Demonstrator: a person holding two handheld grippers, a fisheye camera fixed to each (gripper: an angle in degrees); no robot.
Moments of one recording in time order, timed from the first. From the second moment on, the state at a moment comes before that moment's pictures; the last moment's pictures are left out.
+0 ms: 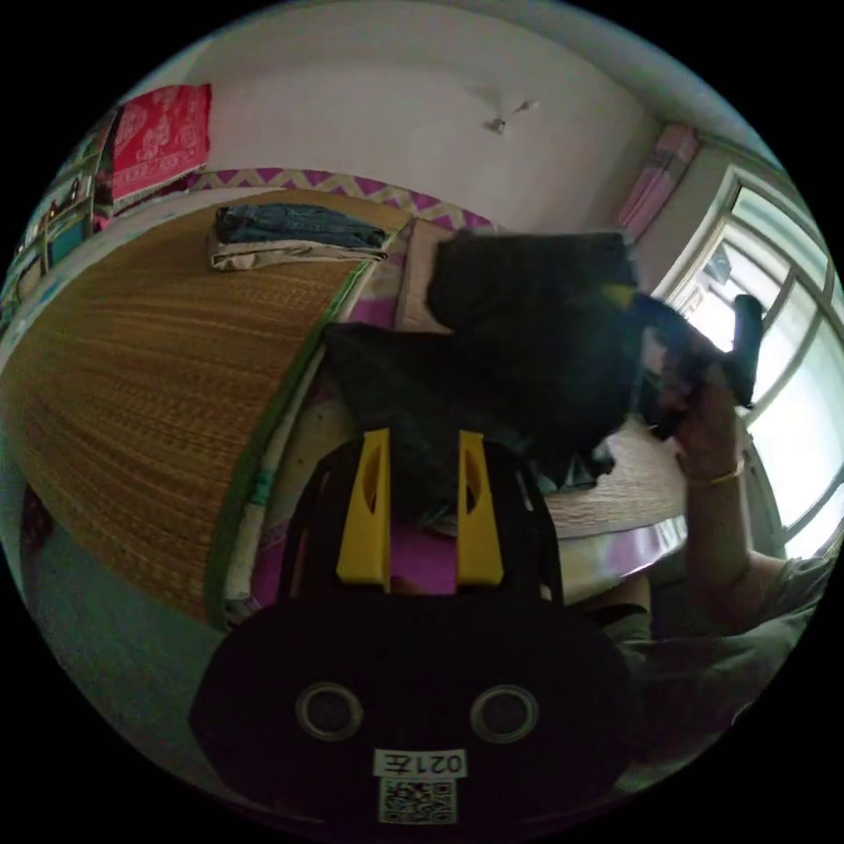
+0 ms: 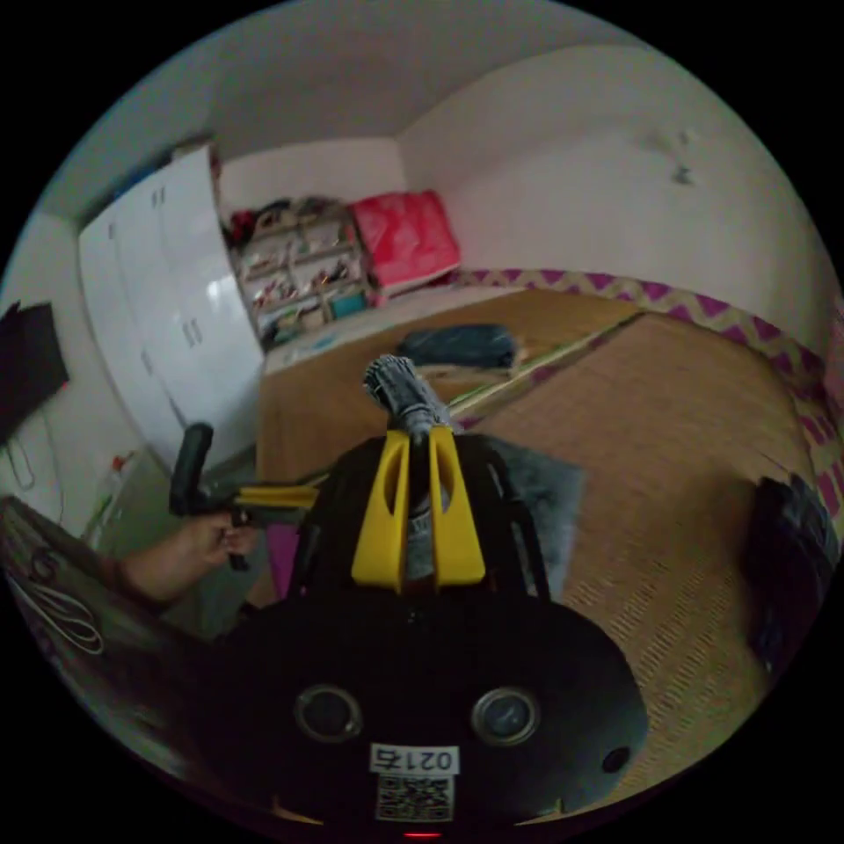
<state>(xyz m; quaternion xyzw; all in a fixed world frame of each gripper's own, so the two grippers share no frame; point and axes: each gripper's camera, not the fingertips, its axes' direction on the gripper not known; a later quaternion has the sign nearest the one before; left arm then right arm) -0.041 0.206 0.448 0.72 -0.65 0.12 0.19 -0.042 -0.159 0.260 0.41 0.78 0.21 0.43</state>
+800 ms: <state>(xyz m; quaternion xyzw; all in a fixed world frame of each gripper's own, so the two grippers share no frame) 0.114 0.141 0.411 0.61 -0.76 0.11 0.19 -0.228 0.254 0.503 0.76 0.54 0.24 0.26</state>
